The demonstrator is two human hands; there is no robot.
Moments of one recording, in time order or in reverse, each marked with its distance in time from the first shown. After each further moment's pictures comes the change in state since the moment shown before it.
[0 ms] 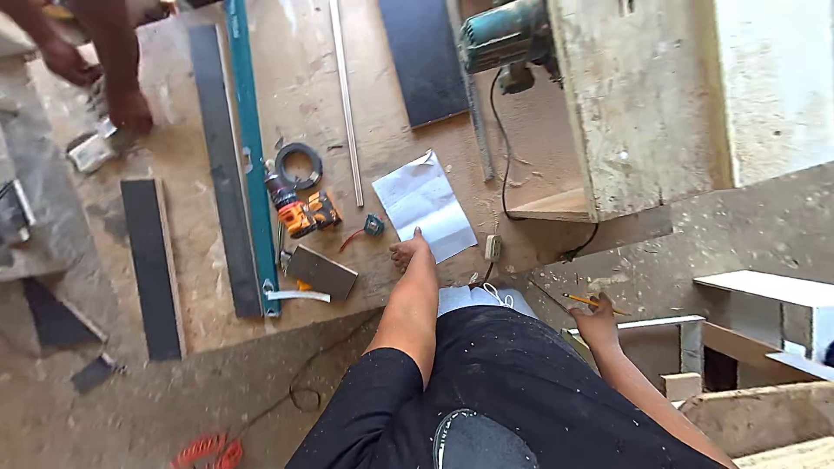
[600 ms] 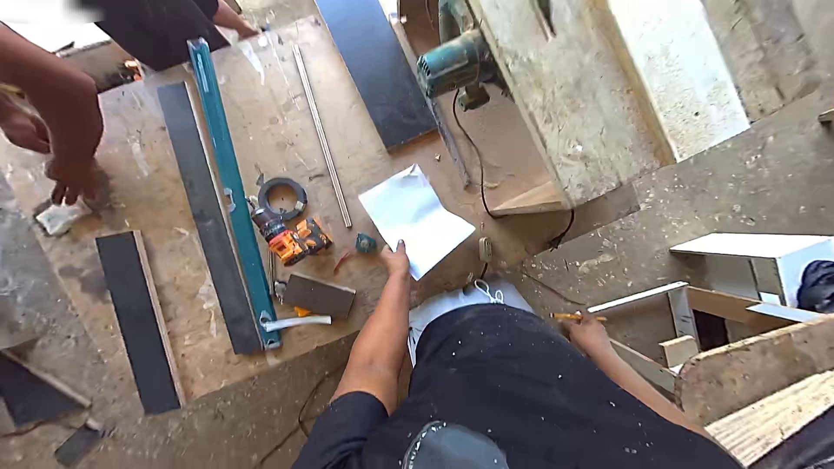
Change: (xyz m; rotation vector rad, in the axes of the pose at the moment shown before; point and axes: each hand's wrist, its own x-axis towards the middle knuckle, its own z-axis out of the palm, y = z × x) left_hand 0.022 -0.012 -0.055 -0.353 -0.486 0.576; right_hand -0.052 0.037 0.015 -0.133 -0.123 0.169
